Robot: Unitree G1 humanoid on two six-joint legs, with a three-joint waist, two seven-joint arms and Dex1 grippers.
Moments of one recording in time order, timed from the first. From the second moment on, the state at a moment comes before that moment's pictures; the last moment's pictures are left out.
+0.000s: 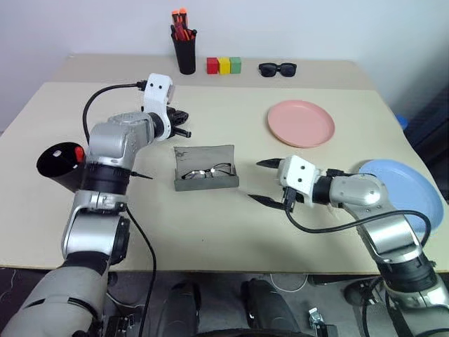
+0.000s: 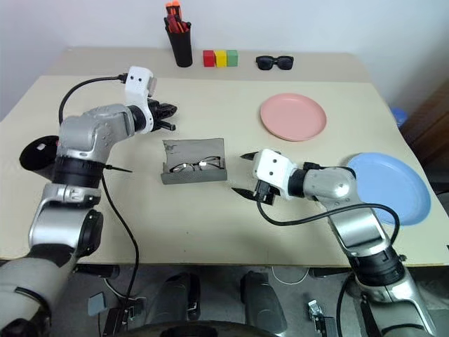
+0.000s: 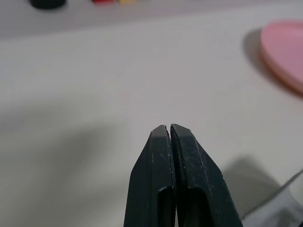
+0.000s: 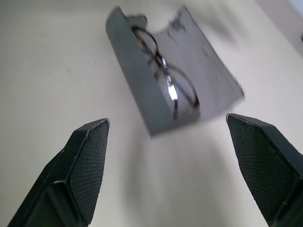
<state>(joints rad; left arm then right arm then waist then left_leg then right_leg) -1.06 0.42 -0.05 0.57 -0.28 0.81 -0.48 -0.29 -0.65 0.10 -0.42 0.11 0.43 0.91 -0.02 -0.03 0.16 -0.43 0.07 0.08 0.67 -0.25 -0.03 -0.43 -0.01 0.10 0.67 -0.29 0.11</state>
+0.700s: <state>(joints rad) -0.89 0.54 -0.18 0.40 -0.20 0.82 -0.97 -0.21 -0.65 0.02 -0.49 0.27 0.55 0.81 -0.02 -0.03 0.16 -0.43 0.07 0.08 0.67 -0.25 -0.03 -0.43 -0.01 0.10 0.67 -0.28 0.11</state>
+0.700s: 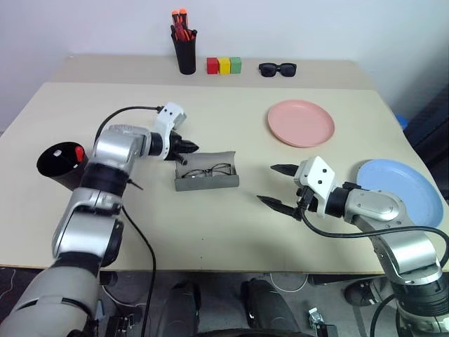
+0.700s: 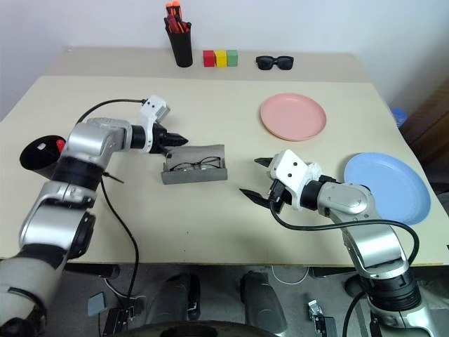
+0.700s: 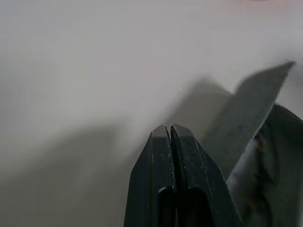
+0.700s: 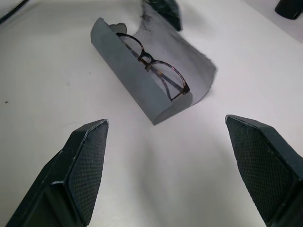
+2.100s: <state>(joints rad) -0.19 0.51 0.03 -0.41 -0.42 0.41 -0.74 -0.83 -0.56 0.36 0.81 -0.42 -0.08 0.31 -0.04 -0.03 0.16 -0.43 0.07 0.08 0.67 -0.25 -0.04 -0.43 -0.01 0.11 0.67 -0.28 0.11</state>
